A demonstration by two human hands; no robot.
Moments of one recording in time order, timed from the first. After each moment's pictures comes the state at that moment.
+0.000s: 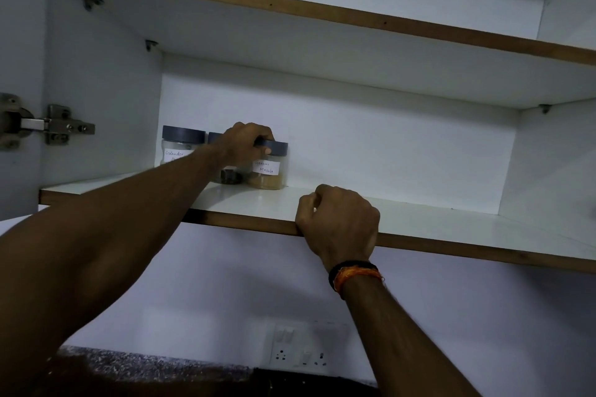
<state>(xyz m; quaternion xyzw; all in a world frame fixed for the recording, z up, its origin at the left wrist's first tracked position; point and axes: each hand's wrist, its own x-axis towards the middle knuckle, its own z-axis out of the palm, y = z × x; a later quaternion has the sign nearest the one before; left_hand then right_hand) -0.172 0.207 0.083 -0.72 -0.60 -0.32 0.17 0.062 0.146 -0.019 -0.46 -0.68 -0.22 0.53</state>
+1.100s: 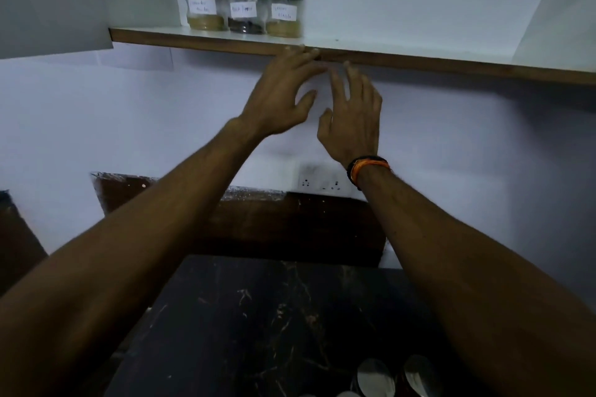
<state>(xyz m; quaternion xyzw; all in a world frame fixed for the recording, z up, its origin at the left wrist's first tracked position) -0.039 0.012 -0.085 -0.75 -0.51 -0.36 0.22 0.114 0.067 -0.127 -0.41 -0.77 -0.19 0.45</state>
